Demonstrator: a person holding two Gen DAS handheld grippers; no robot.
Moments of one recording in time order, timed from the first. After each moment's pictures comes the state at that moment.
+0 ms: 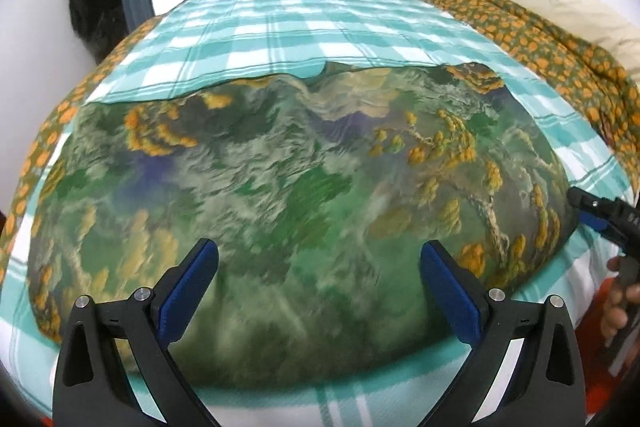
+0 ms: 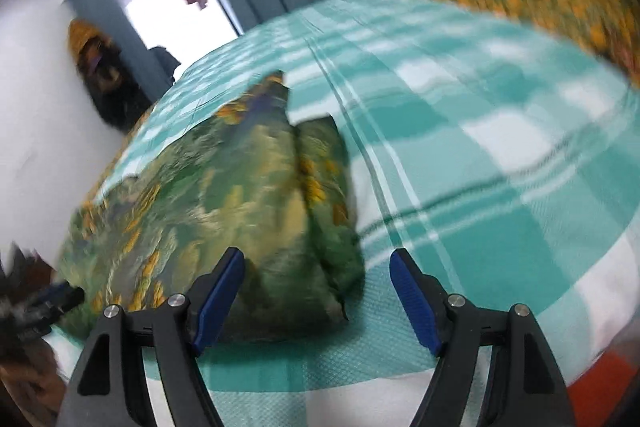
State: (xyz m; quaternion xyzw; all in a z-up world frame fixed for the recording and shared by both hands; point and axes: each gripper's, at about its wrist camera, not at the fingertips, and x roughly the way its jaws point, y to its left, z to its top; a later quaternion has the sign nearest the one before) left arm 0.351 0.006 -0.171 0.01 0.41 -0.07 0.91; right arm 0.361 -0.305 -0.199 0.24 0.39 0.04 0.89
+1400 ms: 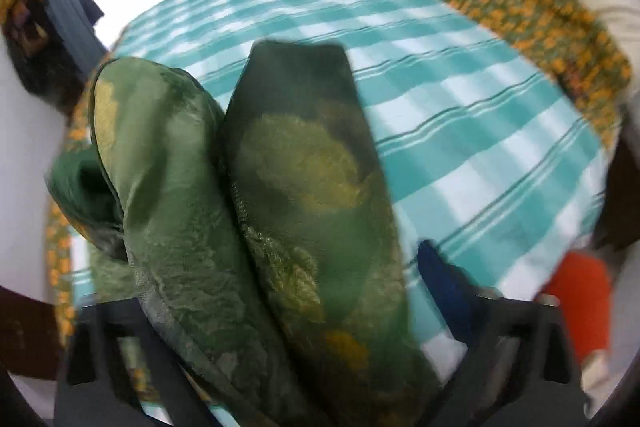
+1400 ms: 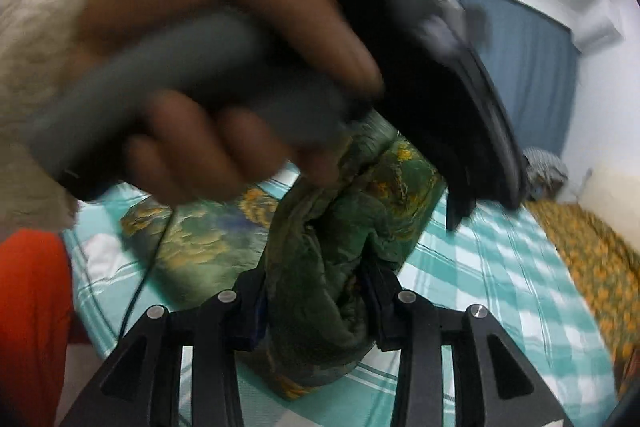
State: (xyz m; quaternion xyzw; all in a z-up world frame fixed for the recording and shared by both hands) left arm 0.395 -0.060 -0.049 0.13 0.47 -0.12 0.86; right arm 0.269 -0.060 -0.088 -0.17 0.15 0.24 0.94
